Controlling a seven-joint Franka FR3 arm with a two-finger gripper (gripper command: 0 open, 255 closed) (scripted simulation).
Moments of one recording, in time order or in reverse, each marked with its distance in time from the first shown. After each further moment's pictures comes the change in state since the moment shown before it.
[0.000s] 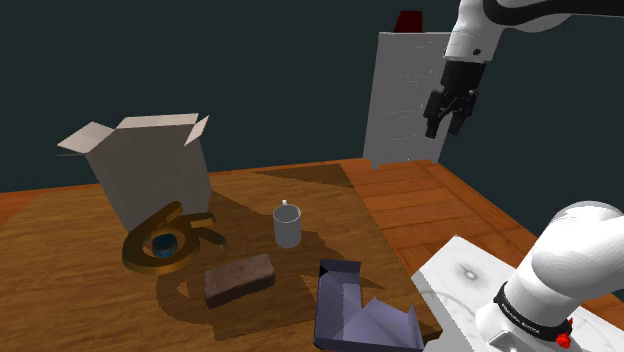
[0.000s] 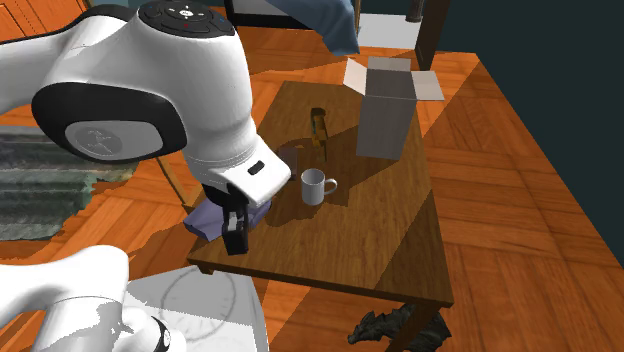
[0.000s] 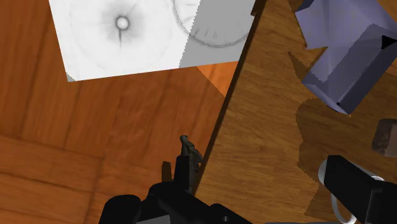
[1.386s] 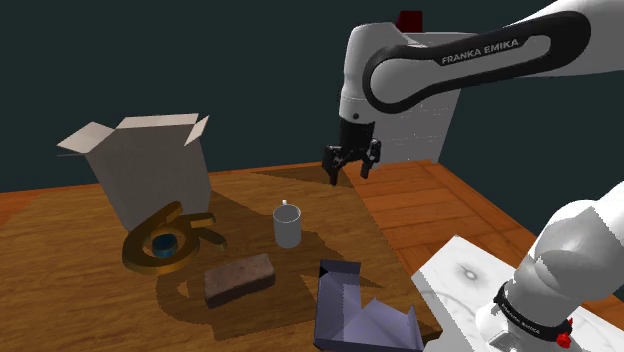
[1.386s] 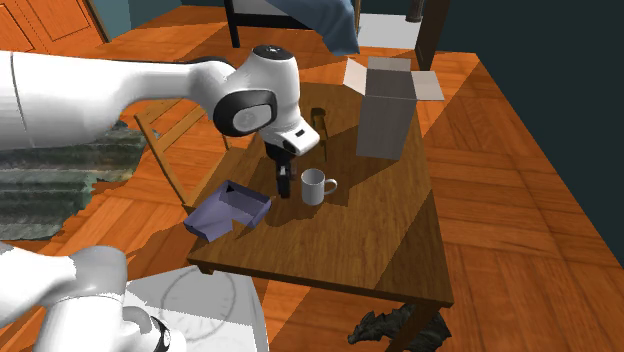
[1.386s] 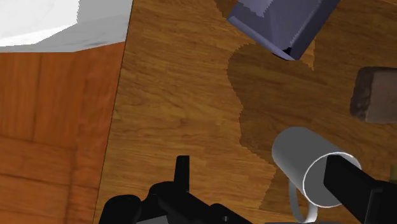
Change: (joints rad) arm 0.050 0.406 0.386 0.035 0.067 0.449 0.434
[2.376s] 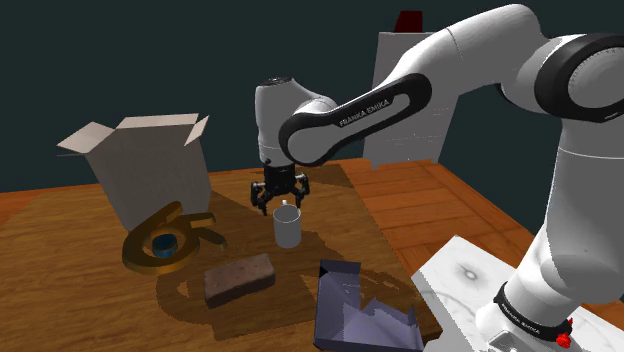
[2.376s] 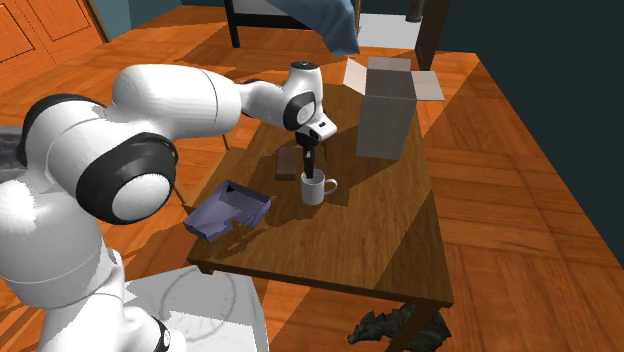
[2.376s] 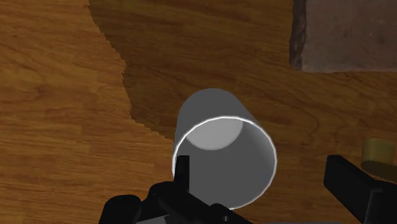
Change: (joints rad) arm 0.098 0.615 0.146 0.409 -0.356 0.150 0.462
